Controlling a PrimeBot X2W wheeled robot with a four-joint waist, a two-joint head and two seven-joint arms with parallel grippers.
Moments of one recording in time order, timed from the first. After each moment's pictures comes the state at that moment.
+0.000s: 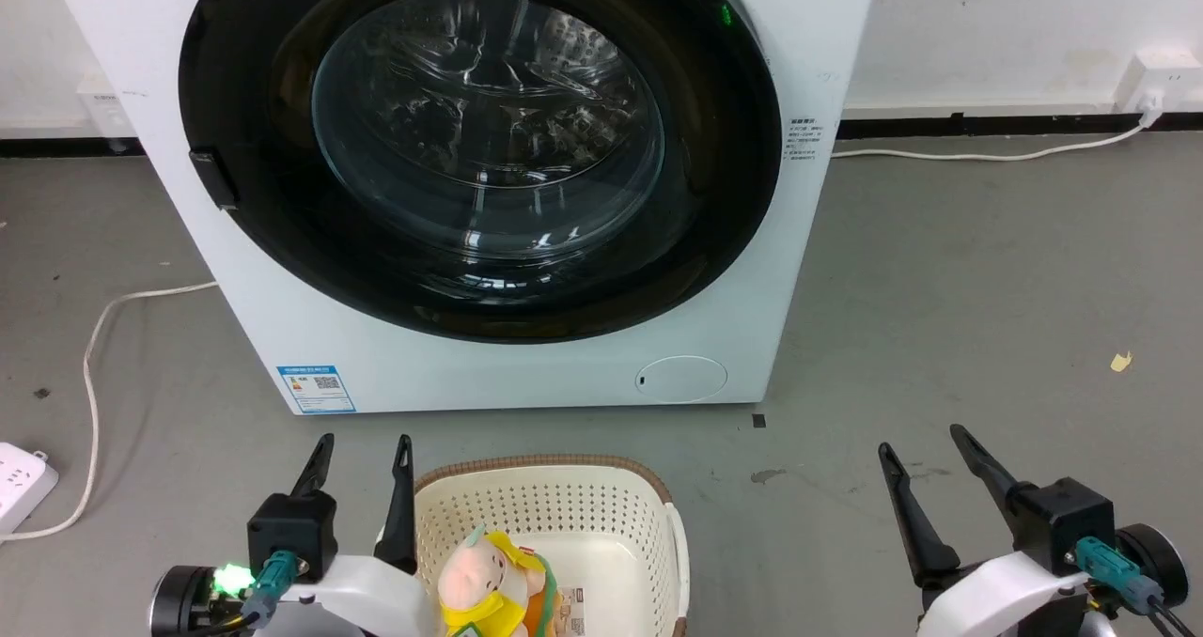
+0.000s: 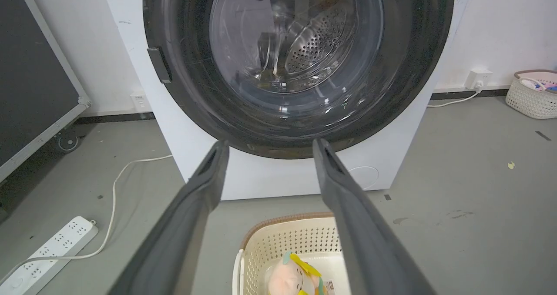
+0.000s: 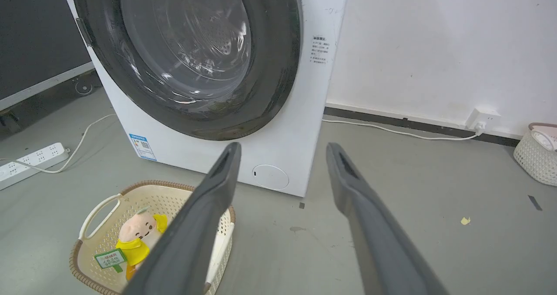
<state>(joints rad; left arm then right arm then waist) 0.01 0.05 -0.01 0.00 0.00 0.00 -0.01 0.01 -0.06 0.00 0.00 0.01 0.13 -0.01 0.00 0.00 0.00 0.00</state>
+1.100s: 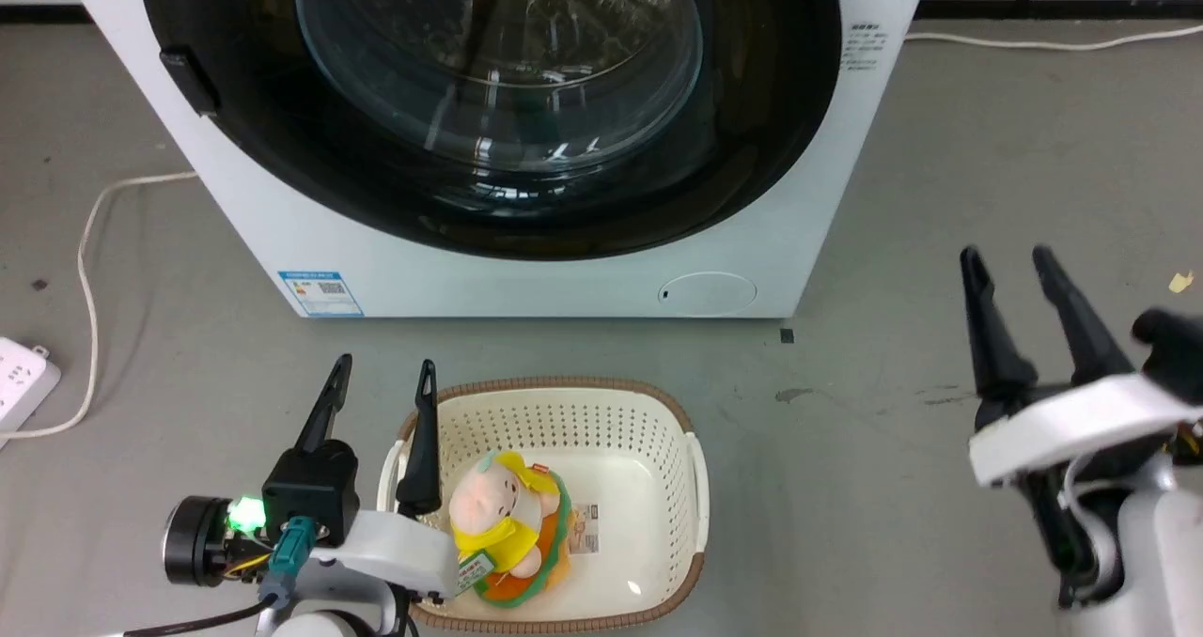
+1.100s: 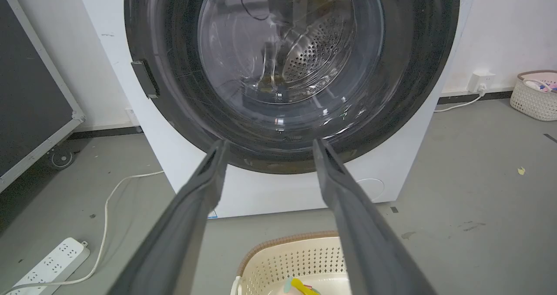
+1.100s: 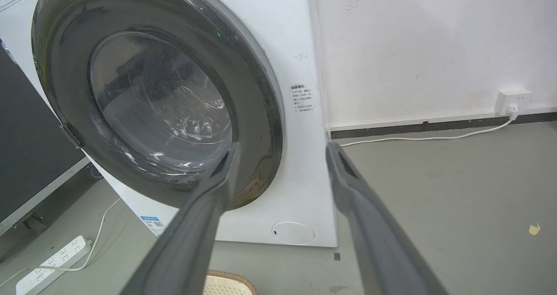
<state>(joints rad) -0.07 0.07 -0.09 -0.04 0.00 0.05 -0.08 -0.26 -0.08 -0.06 0.05 0.31 0.13 0.01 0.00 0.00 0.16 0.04</state>
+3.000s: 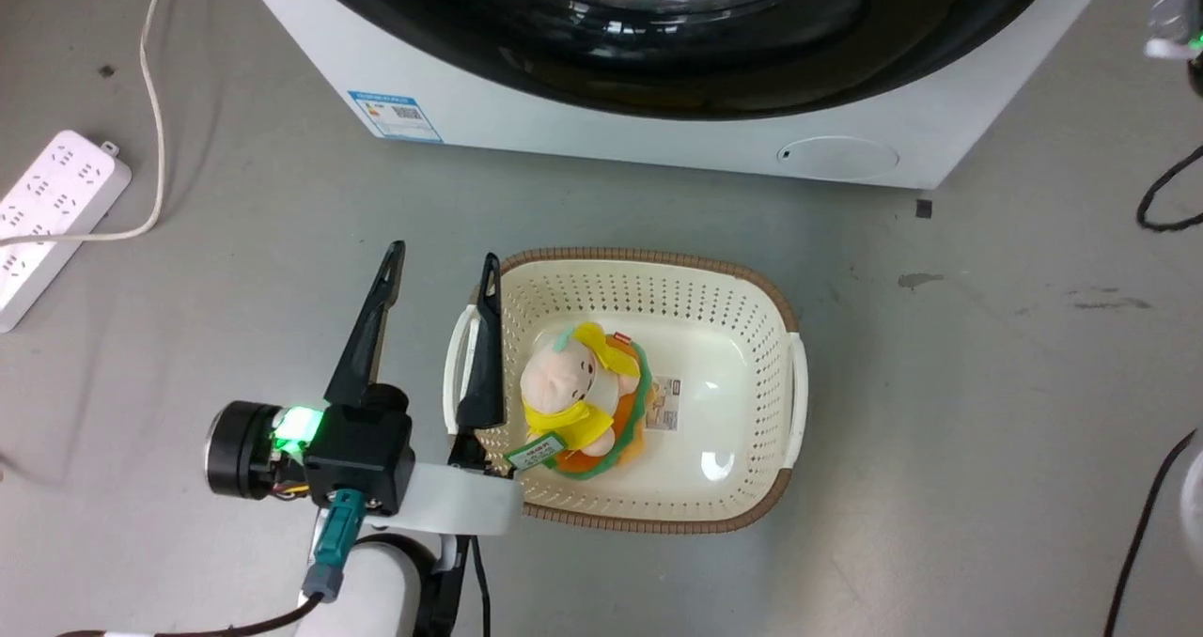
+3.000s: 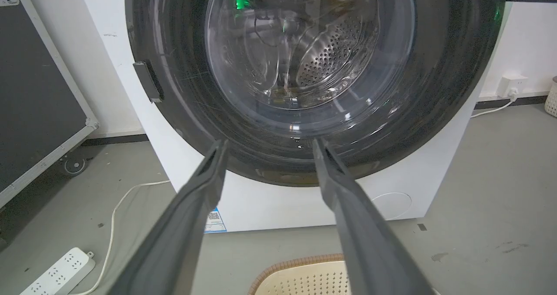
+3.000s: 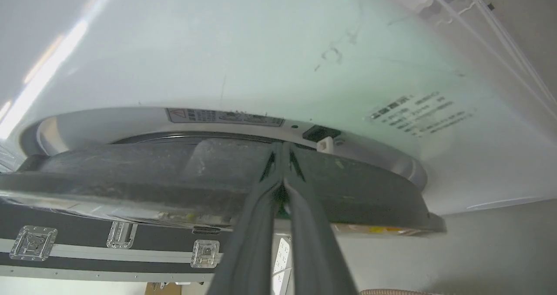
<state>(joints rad) -0.21 0.08 -0.23 -0.10 -0.01 0.13 -0.21 -1.28 -0.14 -0.45 0.90 0.78 0.13 0.52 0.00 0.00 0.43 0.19</state>
